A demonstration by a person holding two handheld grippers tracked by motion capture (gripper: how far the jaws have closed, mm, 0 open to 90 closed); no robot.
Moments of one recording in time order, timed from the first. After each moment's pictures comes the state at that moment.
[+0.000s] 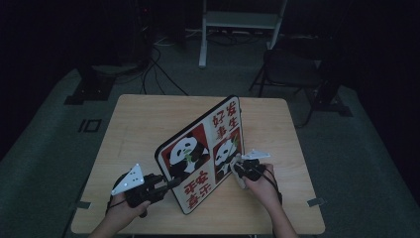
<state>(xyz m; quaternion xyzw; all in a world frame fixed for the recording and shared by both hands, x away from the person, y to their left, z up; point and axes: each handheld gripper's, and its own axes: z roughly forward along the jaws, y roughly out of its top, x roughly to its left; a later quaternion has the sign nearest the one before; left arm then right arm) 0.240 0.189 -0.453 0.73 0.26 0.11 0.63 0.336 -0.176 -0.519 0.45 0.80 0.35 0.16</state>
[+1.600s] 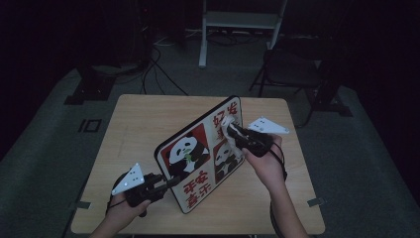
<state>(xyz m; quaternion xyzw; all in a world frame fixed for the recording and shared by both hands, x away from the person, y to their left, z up) 0.241 0.189 -0.452 0.73 0.27 0.12 0.62 0.328 -0.153 -0.360 0.37 0.73 0.53 0.24</state>
